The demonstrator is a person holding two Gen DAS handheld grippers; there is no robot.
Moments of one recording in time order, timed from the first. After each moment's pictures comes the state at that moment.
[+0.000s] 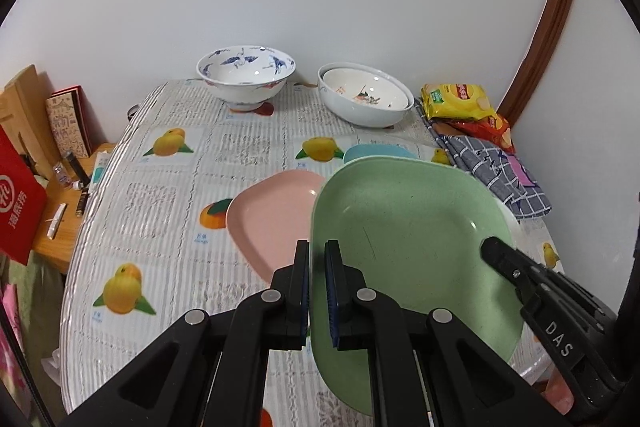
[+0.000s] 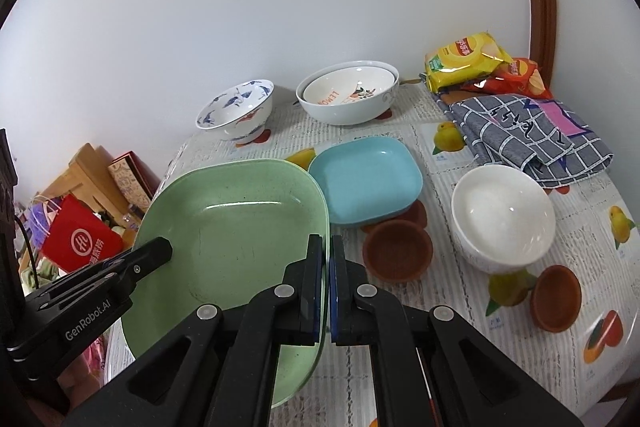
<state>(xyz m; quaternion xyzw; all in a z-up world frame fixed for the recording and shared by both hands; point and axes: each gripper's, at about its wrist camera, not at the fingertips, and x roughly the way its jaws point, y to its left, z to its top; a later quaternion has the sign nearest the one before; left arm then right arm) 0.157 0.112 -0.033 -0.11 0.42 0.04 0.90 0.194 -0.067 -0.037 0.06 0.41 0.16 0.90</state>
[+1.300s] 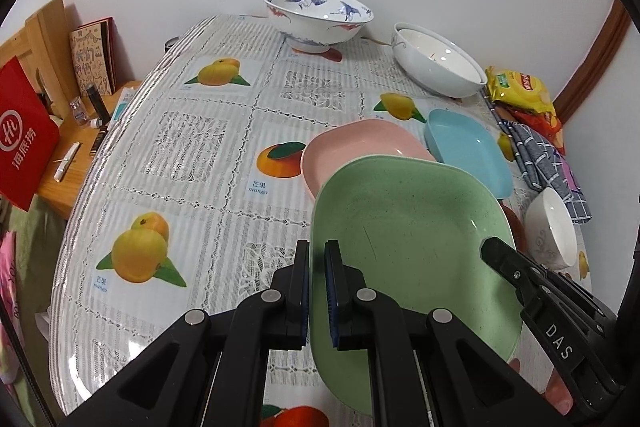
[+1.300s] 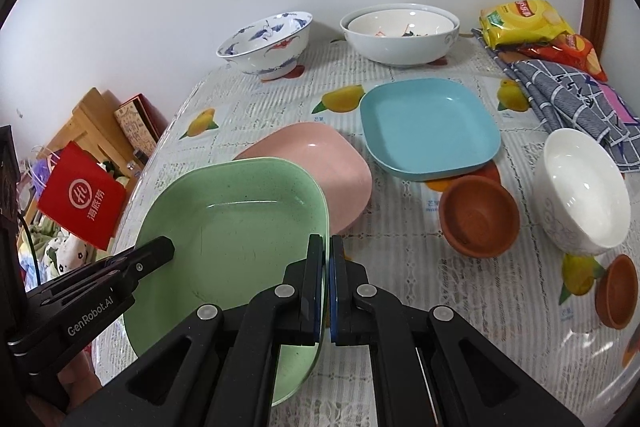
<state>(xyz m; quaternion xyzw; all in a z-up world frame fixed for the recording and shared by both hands) 0.165 0.174 -0.101 -0.16 0.47 0.10 0.86 0.216 -0.002 -0.100 0.02 0.48 0.20 0.85</state>
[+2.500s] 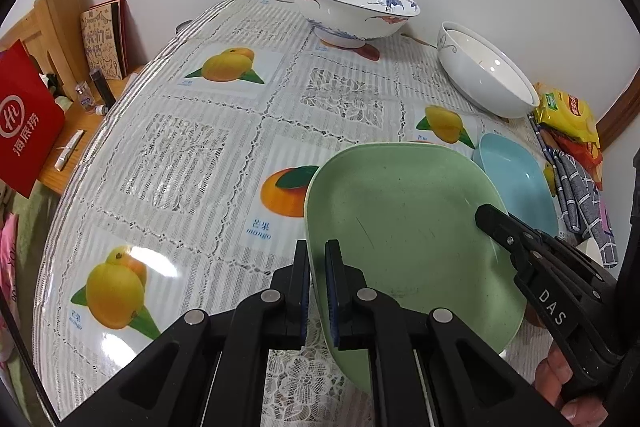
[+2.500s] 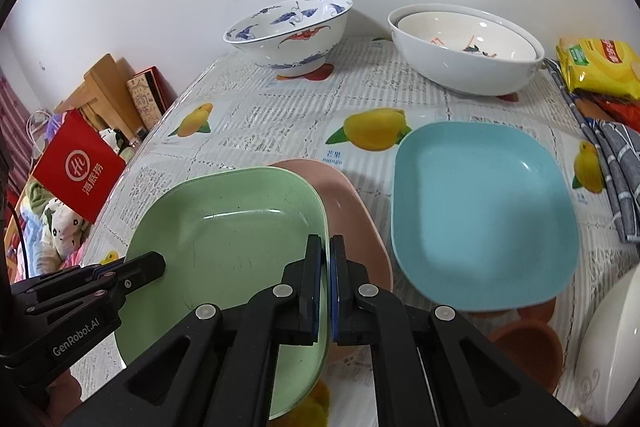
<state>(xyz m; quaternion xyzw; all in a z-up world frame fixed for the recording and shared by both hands) 0.225 0.188 -0.130 -0.19 0.48 0.15 0.84 0.310 0.035 -0.136 -0.04 0.47 0.29 0.84</state>
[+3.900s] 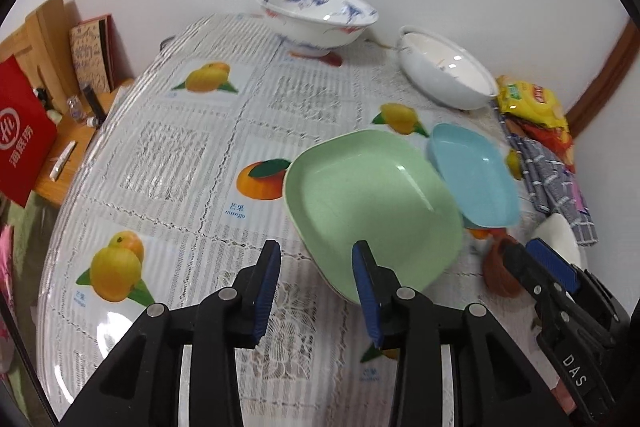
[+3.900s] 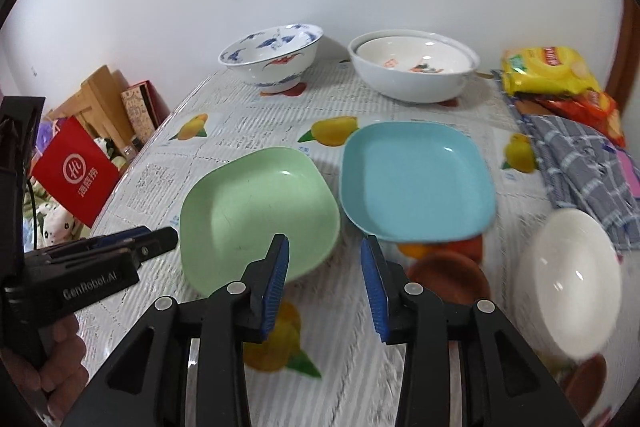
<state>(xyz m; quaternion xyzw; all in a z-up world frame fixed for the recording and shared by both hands) 0.194 0.161 -0.097 -0.17 0.47 0.10 0.86 0.243 -0.023 -0.091 -0.04 0.43 0.23 0.87</state>
